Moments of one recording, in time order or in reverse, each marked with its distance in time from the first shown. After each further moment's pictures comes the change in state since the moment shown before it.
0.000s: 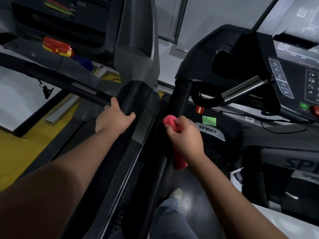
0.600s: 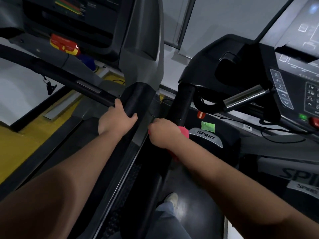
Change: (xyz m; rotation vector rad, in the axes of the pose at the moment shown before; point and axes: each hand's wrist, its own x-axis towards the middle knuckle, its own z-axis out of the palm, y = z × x) left_hand -0.006 -0.001 0.001 0.038 0.050 0.013; right_hand 0.039 -0.041 0.036 -0.752 -0.566 -0.521
